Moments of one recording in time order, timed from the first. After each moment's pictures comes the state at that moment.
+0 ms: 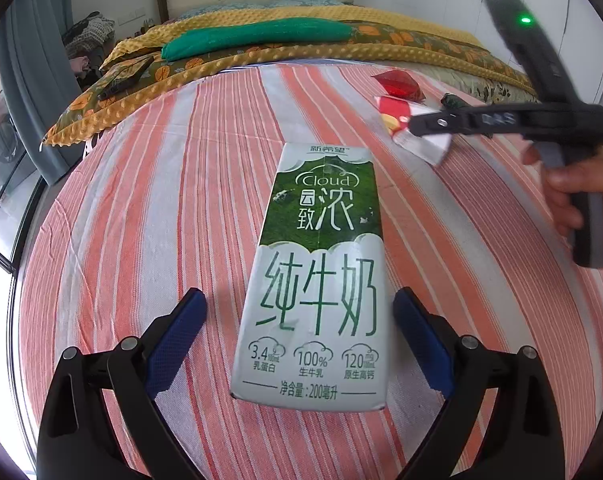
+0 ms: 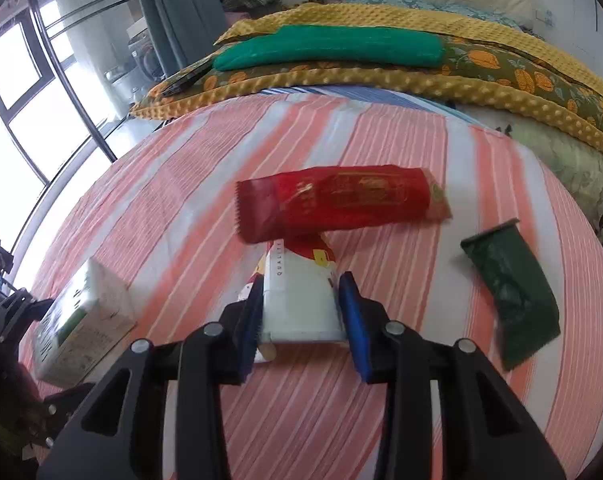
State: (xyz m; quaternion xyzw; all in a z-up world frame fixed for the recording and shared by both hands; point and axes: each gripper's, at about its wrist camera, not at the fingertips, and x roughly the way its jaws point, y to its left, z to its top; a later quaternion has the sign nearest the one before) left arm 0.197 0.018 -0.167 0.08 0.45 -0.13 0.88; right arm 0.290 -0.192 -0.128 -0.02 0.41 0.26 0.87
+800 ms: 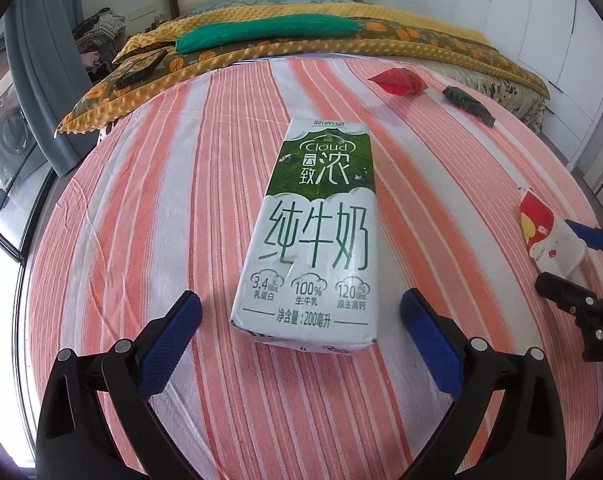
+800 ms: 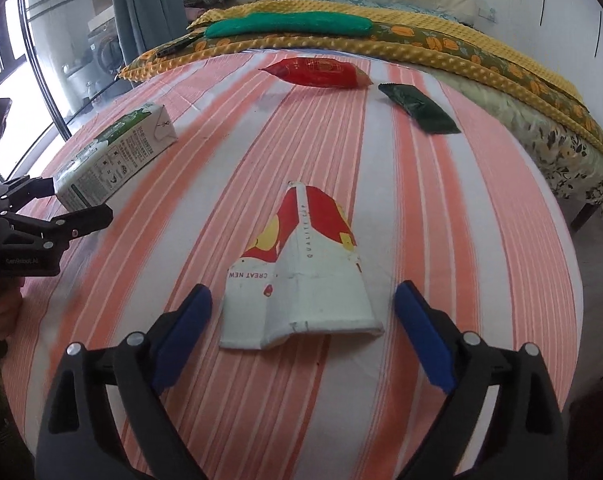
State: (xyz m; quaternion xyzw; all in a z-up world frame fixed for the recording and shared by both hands) left arm 0.173 0.022 -0.167 0.07 0.46 -0.11 0.88; right arm 0.128 -0.215 -0.160 -0.03 0.42 0.14 0.90
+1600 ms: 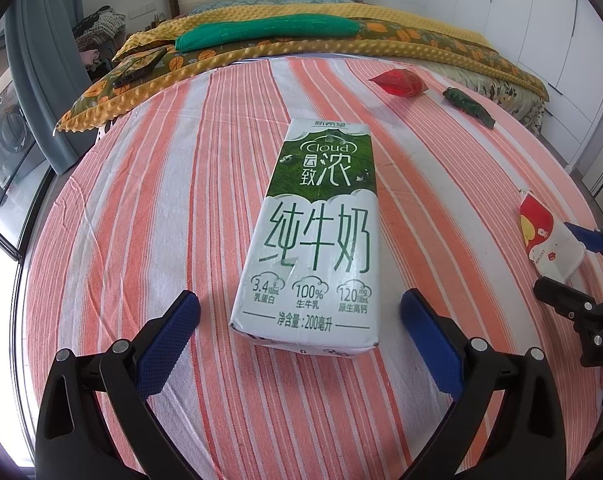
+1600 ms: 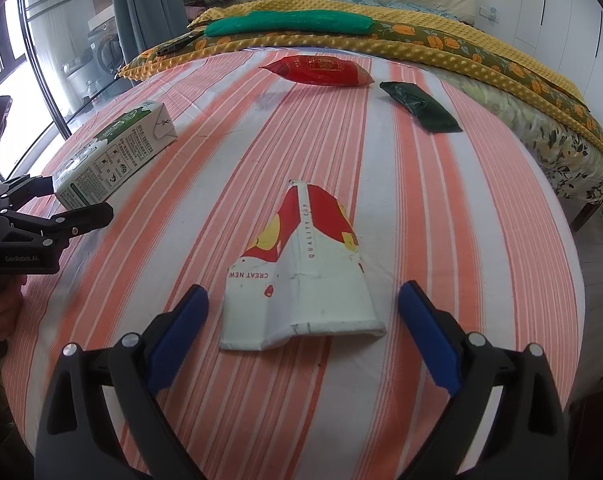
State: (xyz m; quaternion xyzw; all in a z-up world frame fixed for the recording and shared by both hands) left arm 0.174 0.022 -0.167 0.07 0.46 -0.11 0.88; right arm 0.128 -0.216 -0.162 -0.03 0.42 0.15 0.90
